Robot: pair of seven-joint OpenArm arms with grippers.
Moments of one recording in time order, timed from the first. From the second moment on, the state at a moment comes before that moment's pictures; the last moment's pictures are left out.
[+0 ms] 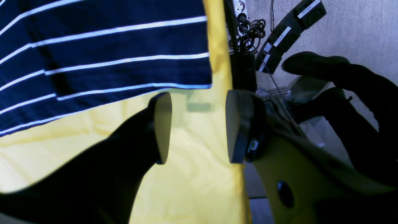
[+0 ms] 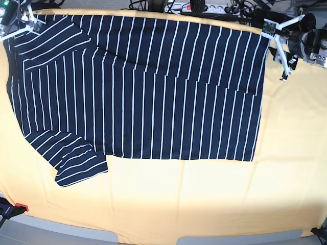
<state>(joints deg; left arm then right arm) 3.0 -89.3 41.2 129.9 -17.8 -43.9 33.9 -64.2 60.4 17.8 129.9 15.5 24.0 -76.3</state>
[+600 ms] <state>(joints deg) -19.2 -87.3 41.2 121.5 -27.0 -28.7 38.1 -72.9 54.1 53.9 132.6 18.1 22.2 -59.3</state>
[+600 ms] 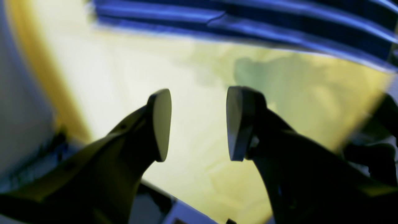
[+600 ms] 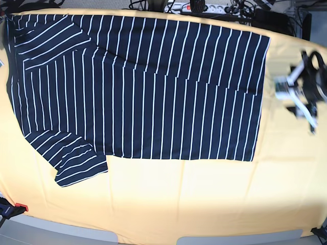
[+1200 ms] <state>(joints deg) -37.5 -49.3 12.9 39.9 -69.0 -43.7 41.3 -65.1 53.5 53.9 132.6 13.8 17.0 -57.3</state>
